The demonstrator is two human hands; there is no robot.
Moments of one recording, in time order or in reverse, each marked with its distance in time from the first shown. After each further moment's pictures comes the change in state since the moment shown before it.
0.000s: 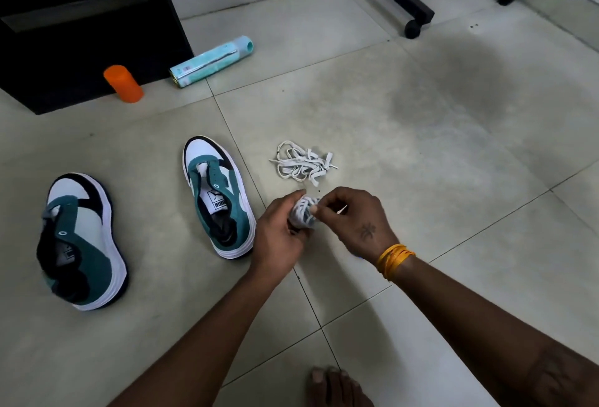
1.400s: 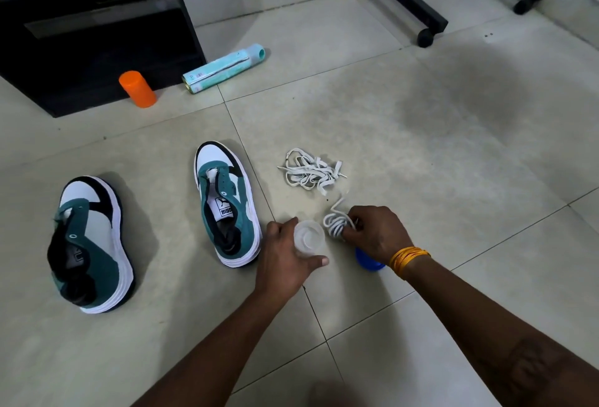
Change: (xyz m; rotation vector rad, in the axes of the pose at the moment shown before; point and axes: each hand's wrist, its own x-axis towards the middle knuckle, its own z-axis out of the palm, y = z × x) left_hand -0.016 -0.014 0.006 0.340 -0.079 -0.214; right_hand 0.034 0.064 -0.004 -0.460 -0.164 -0.045
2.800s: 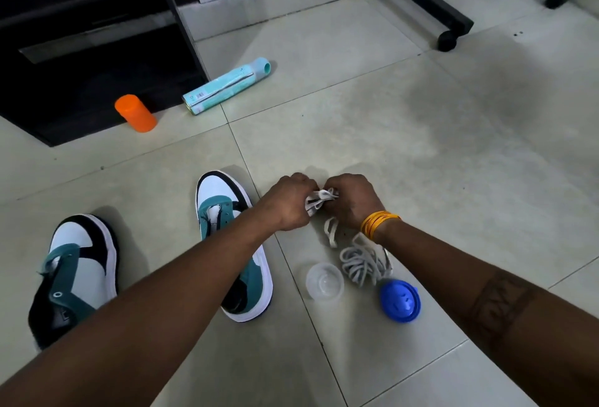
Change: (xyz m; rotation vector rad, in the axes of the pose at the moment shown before) left_hand 0.196 0.030 -0.050 0.489 -0.432 0.362; right_hand 0.140 -0.051 -0.002 0.007 -0.001 -0.111
